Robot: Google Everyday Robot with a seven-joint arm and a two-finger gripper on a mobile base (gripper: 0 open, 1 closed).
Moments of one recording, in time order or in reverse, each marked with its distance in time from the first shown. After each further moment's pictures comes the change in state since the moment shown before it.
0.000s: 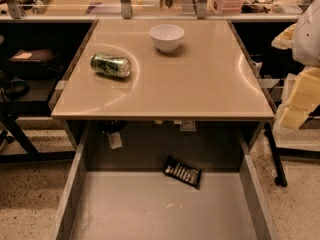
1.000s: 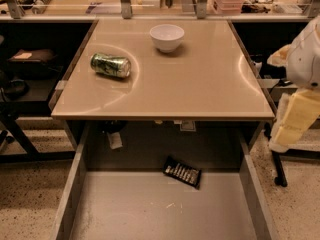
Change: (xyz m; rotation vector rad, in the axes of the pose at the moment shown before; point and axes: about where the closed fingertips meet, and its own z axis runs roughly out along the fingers) arm 0.006 0.016 0.025 -0.025 -0.003 -0.003
